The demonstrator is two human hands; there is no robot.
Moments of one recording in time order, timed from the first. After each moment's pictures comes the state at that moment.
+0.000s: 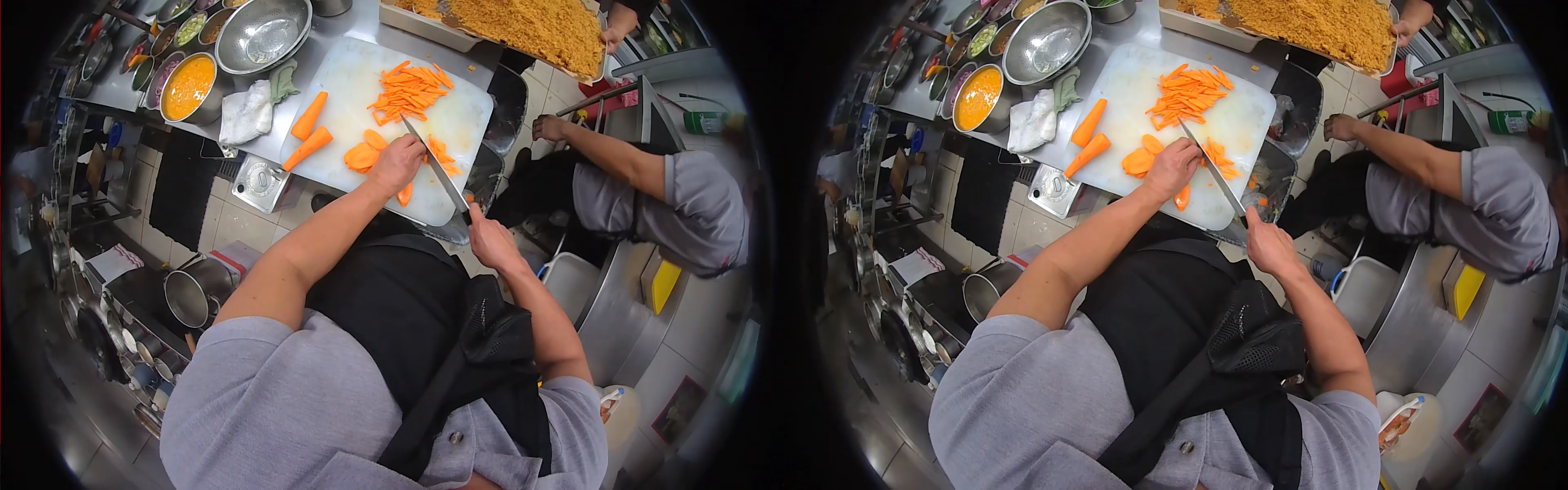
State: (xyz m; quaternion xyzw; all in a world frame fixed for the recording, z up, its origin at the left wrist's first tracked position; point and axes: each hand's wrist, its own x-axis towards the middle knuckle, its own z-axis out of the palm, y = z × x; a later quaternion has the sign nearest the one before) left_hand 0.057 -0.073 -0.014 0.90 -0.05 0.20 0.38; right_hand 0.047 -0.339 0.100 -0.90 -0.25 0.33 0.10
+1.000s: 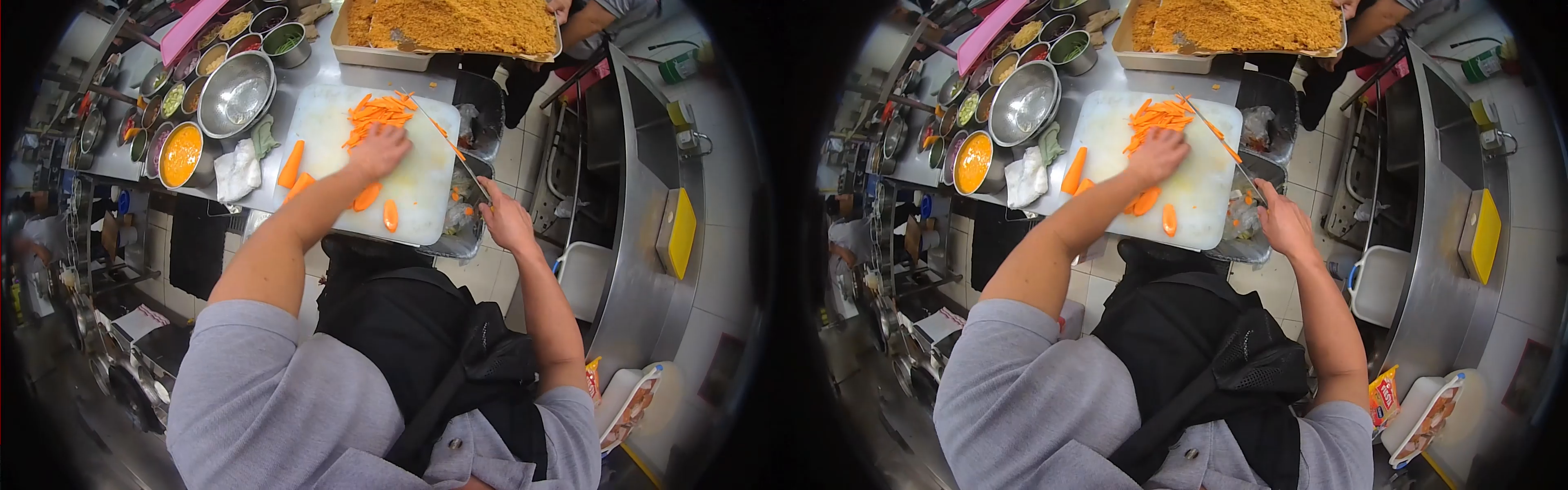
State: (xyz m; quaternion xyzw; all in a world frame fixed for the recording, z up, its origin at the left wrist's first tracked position) left_hand 0.145 -0.036 -0.002 0.95 -0.29 0.13 0.04; right_hand 0.087 -0.358 0.135 -0.96 -0.13 0.20 0.16
